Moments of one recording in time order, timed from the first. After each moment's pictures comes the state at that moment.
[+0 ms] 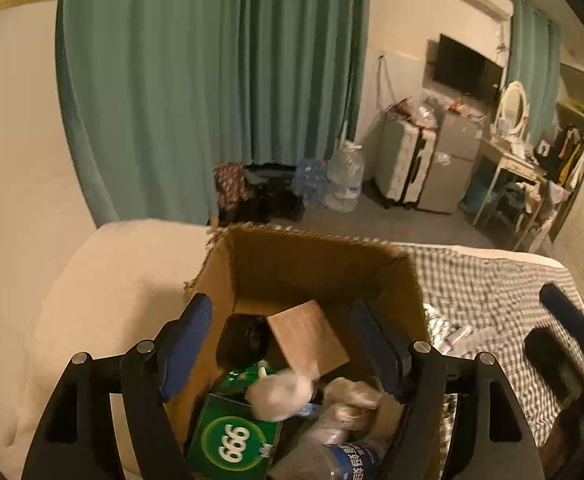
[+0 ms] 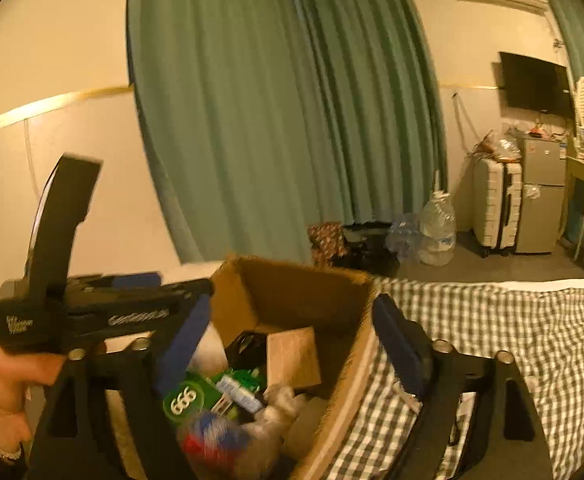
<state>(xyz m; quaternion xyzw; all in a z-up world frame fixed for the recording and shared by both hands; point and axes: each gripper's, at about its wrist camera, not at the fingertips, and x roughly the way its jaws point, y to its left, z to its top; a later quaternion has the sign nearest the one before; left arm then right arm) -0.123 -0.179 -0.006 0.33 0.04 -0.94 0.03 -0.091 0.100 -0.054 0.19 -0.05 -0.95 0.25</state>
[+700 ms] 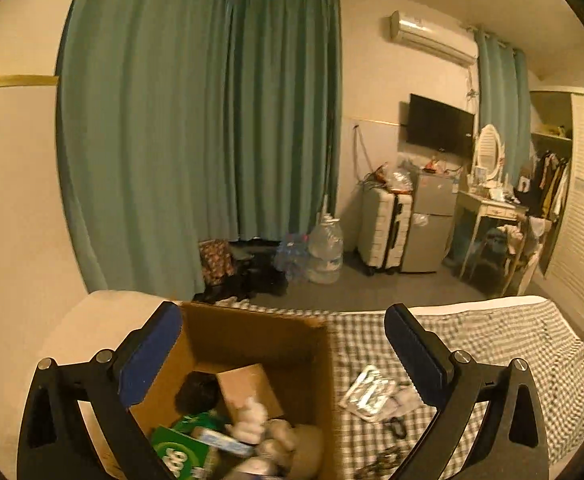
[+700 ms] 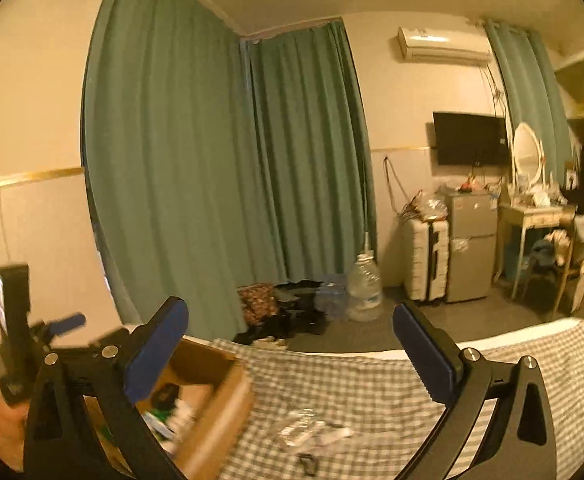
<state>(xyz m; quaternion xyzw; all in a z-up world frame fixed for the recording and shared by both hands) -0.082 -0.092 0.049 0.19 0.03 -0.98 0.03 -0.057 0.251 0.045 0.11 -0.02 -0.98 0.14</state>
